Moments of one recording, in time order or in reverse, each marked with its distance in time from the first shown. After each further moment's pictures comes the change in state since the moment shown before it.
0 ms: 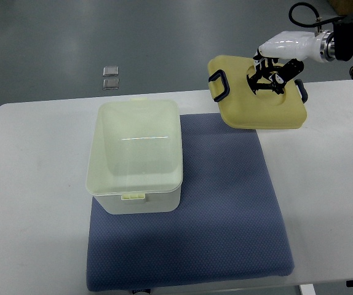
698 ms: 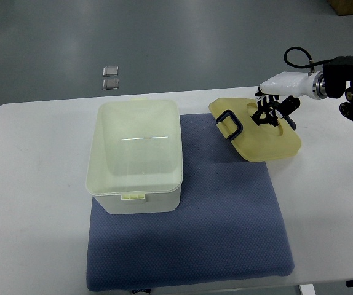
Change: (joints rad) left arm 0.000 0.000 0.000 0.000 0.000 0.000 0.001; right arm -0.141 0.045 0.003 0.002 0.008 0.006 -0.085
